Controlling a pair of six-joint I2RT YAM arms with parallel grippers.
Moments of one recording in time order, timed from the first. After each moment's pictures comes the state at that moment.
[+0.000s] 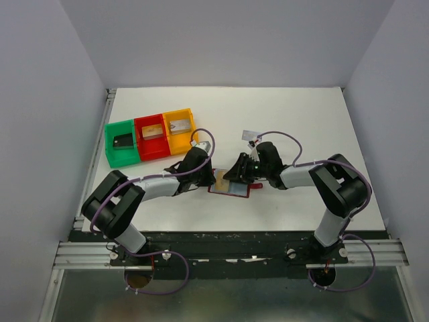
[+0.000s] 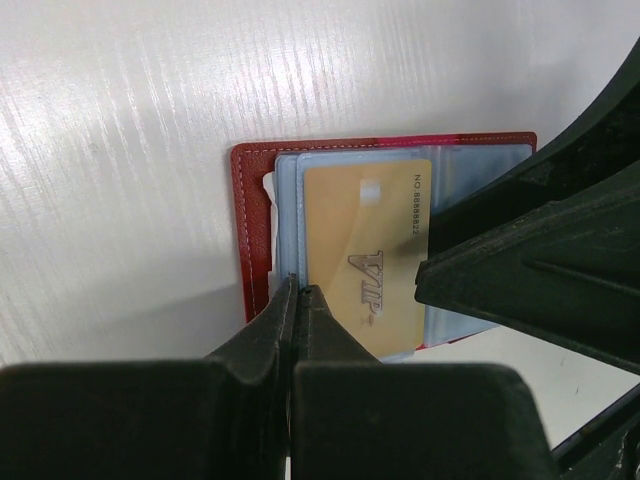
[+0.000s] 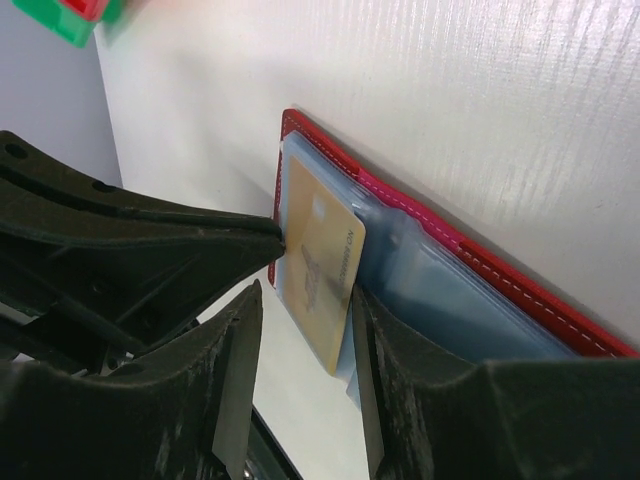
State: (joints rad) left arm -0.67 1.57 0.69 0.12 0.07 -0.63; right arm 0.56 1.77 0.70 0.44 -0.50 0.89
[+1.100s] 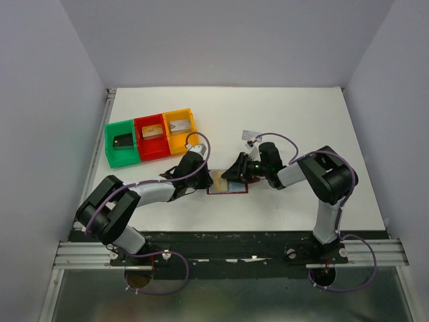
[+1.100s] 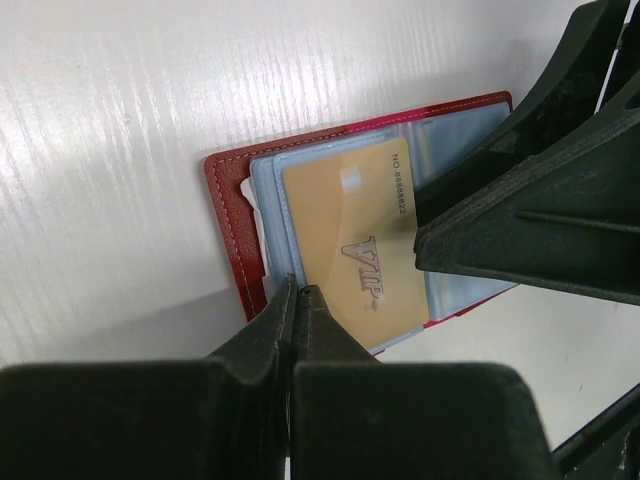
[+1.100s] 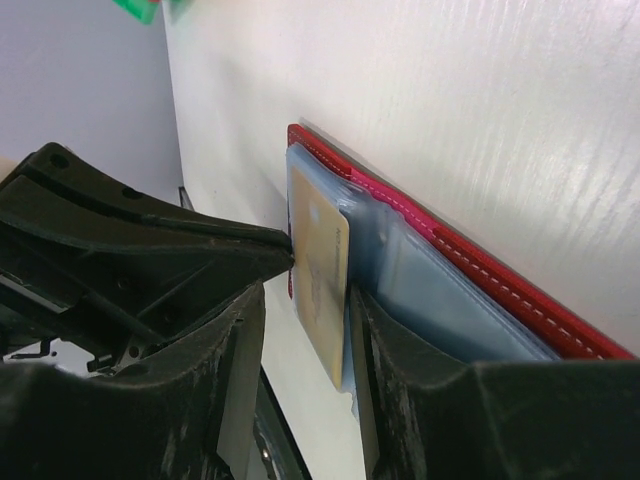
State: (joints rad) left arm -0.66 1.52 0.60 0.21 0.05 -0.66; right arm 0.50 1.94 0.70 0.72 -0.70 0.98
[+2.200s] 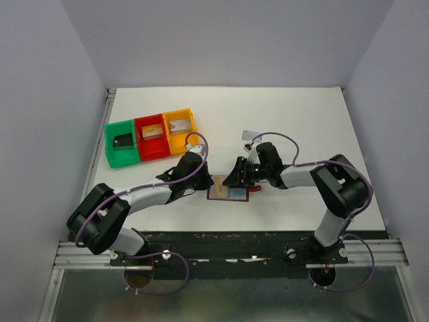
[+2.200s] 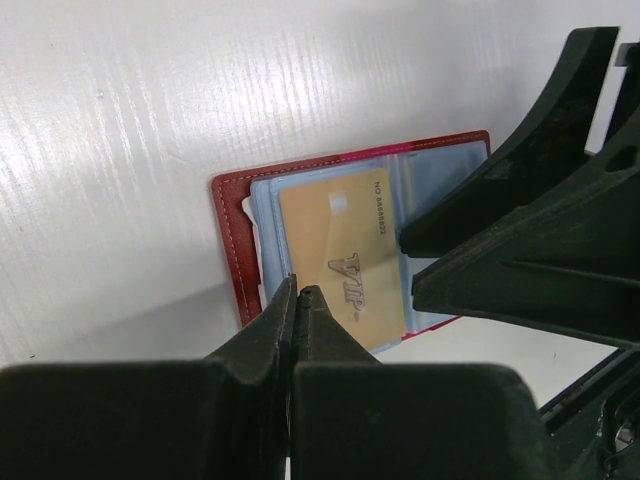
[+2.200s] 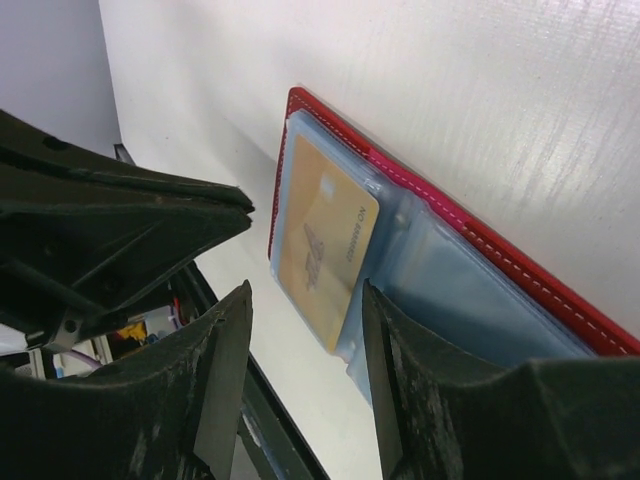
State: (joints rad) left arm -0.68 1.42 0.60 0.12 0.05 -0.66; right arm 0.55 1.76 0.70 0.37 -0.64 0.78
